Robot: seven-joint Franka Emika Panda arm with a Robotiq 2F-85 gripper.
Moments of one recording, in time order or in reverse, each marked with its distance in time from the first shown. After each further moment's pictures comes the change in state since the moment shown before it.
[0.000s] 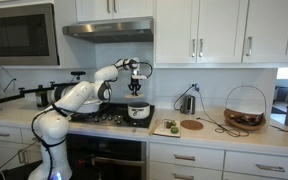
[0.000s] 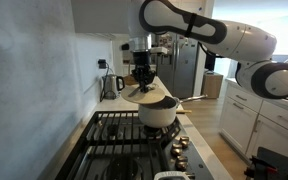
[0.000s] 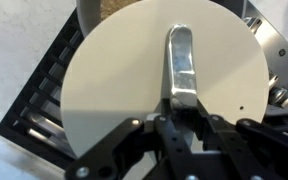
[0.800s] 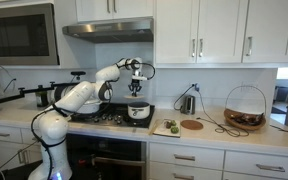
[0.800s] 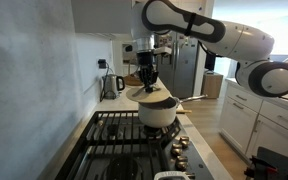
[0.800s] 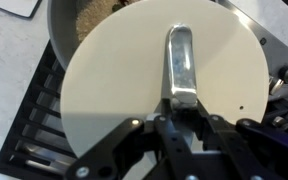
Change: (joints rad) arm -0.042 0.000 0.011 0.000 0.052 -0.066 0.137
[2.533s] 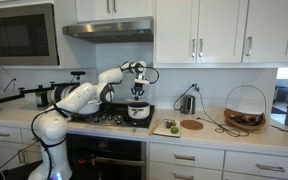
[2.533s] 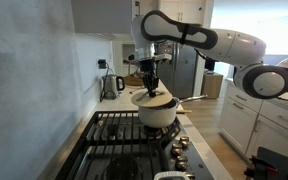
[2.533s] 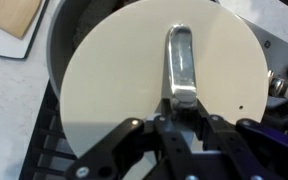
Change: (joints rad) arm -0.050 0.042 0.000 -0.005 0.001 -0.022 0.083
